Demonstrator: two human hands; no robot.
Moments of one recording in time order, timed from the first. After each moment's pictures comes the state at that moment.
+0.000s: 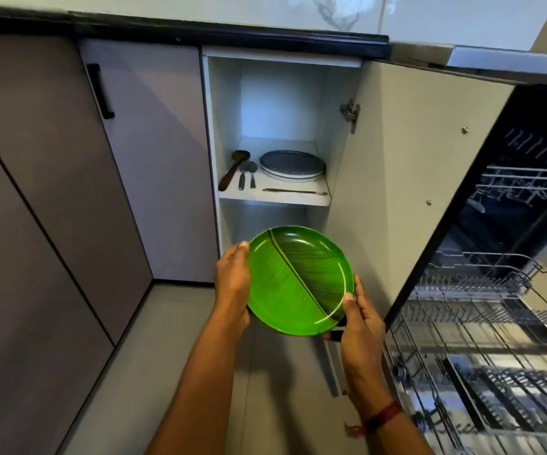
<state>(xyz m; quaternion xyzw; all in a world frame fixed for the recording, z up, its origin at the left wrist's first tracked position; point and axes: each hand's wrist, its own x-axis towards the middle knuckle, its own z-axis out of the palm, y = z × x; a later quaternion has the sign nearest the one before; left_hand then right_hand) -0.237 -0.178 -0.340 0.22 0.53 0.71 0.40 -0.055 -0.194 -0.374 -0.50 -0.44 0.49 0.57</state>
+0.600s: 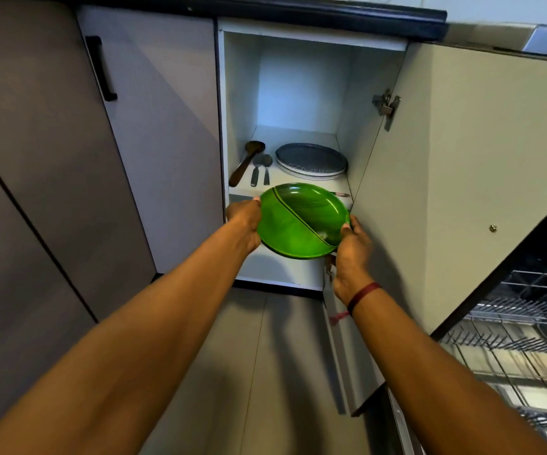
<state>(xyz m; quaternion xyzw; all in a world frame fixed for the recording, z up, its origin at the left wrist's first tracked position) -0.309 -0.028 -0.313 0.11 0.55 0.68 0.47 -0.141 -0.013 -0.347 -0.50 -0.35 0.55 0.57</state>
